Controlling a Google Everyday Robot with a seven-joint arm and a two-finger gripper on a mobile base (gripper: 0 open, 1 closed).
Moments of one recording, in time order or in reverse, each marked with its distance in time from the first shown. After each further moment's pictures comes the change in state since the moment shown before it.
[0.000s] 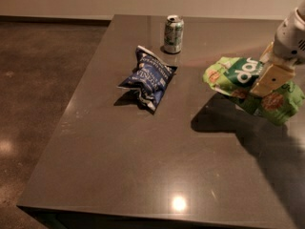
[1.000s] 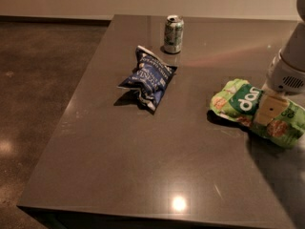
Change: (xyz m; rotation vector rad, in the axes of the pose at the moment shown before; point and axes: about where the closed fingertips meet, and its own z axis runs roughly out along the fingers) arm 0.055 -0.006 0.065 0.030 0.184 0.086
